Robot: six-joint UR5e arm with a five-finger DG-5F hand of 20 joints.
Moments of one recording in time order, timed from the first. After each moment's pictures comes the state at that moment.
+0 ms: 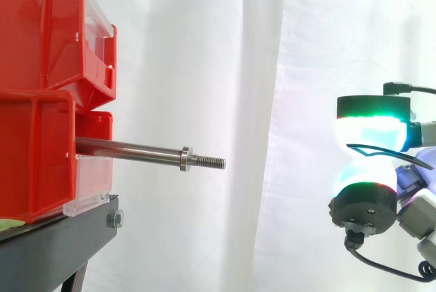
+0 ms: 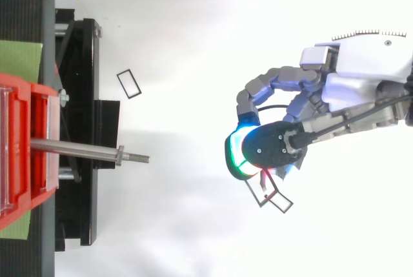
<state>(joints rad) 0.17 -2.14 -1.31 -3.26 -1.38 0.42</state>
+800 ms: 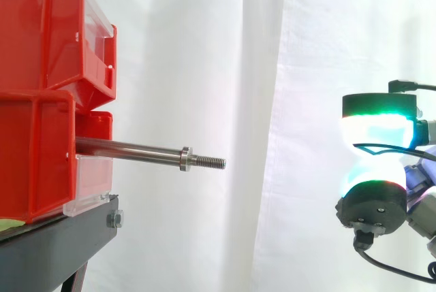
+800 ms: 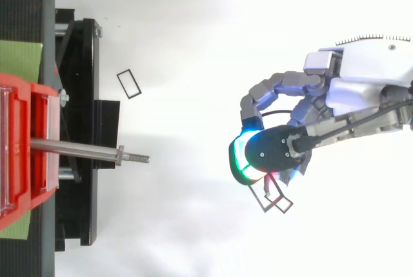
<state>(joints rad) 0.18 -2.14 -1.31 -3.28 -1.38 0.44</state>
